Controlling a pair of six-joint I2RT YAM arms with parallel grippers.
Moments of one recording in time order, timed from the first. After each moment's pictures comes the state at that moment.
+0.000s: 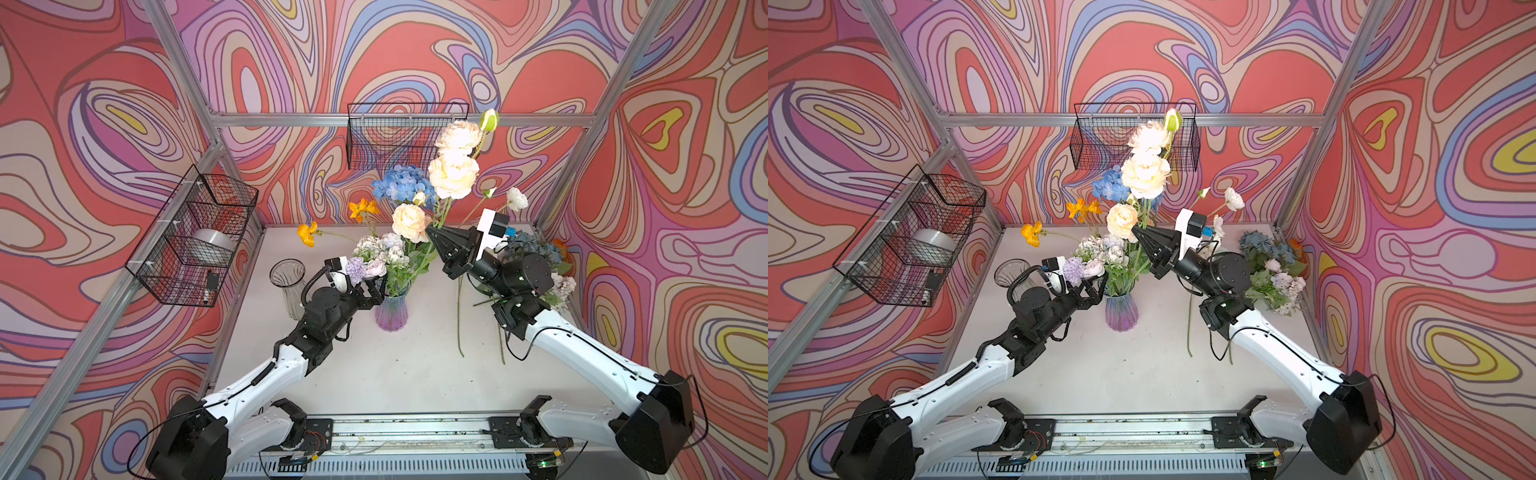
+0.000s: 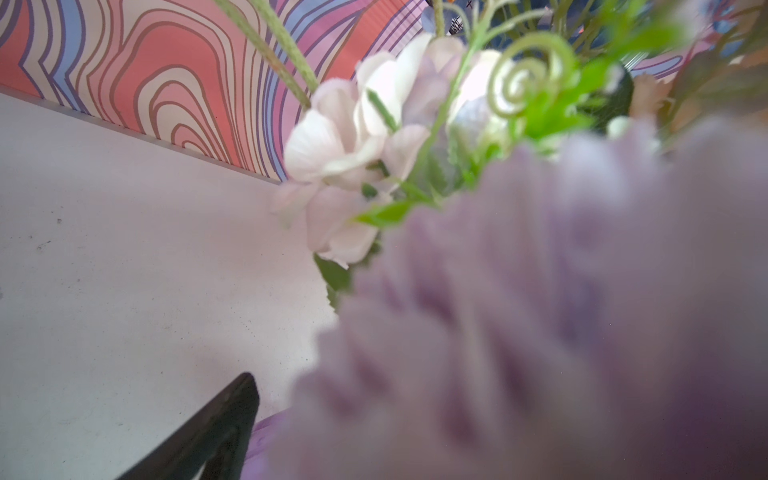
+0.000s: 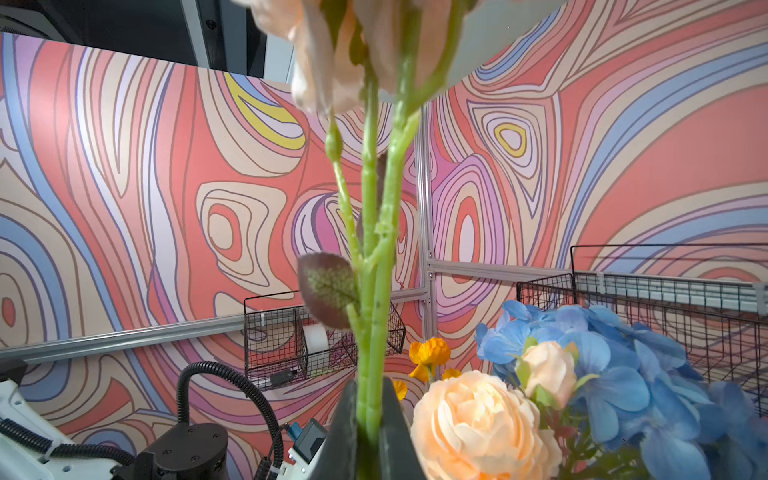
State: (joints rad) left arm -0.55 1.08 0.56 0.41 0.00 -0.69; right arm 0.58 1.25 0.98 0.85 -0.47 0.29
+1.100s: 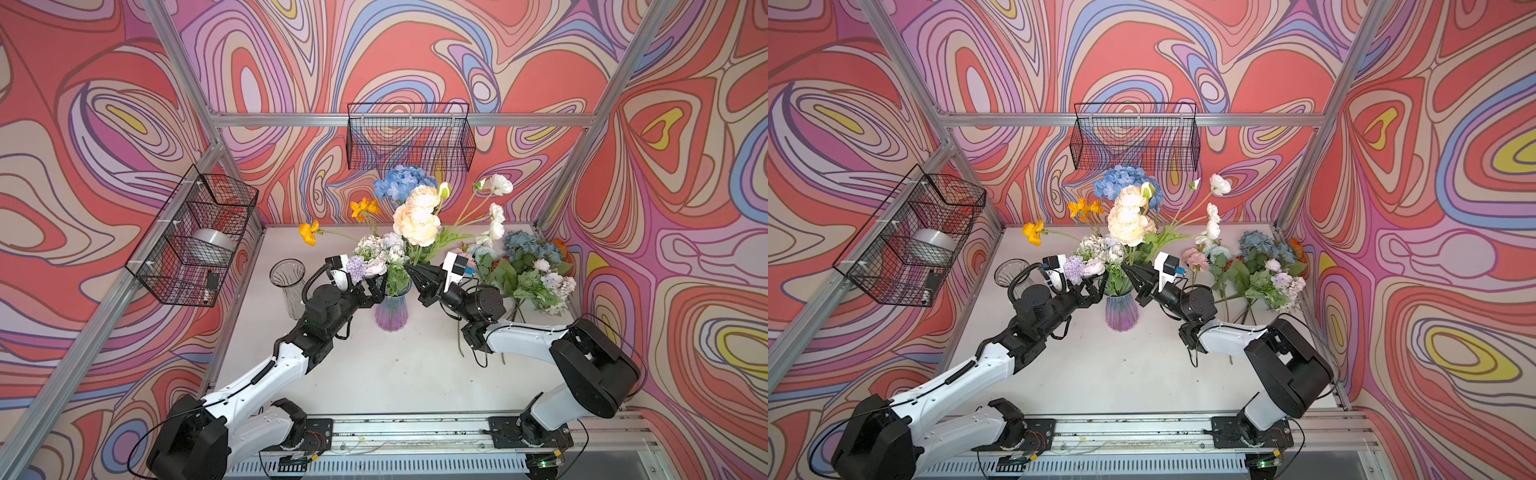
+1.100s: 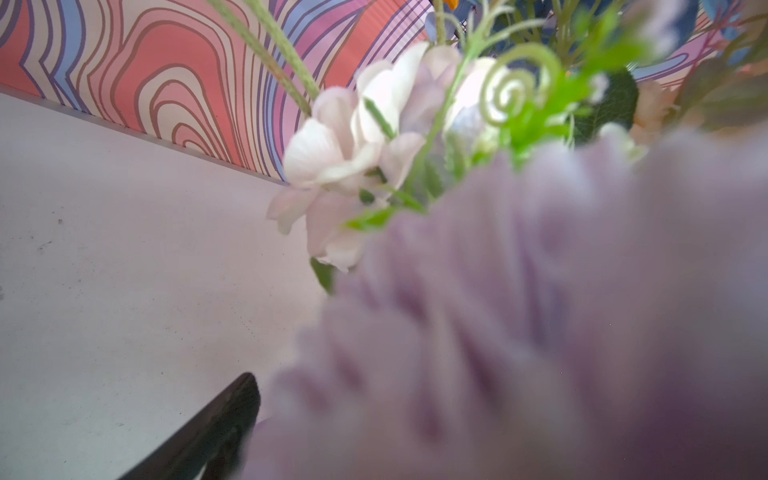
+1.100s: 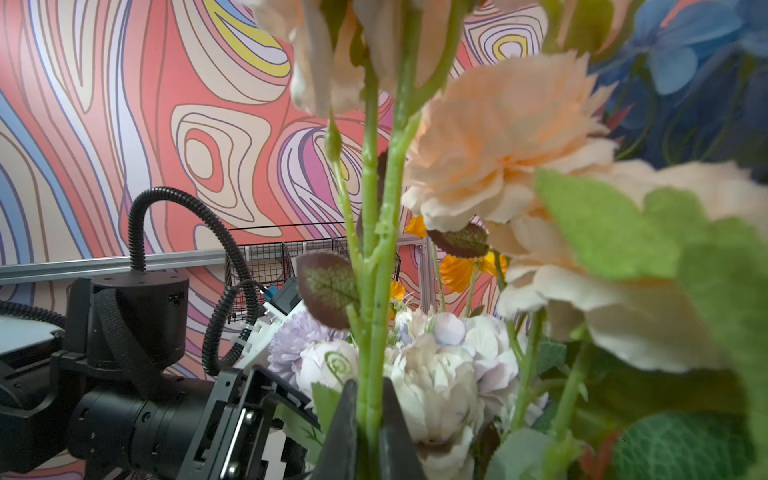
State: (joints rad) left arm -0.55 1.08 0.59 0.38 0.00 -0.69; right arm 0.65 1.58 0.67 1.40 -0.39 0.27
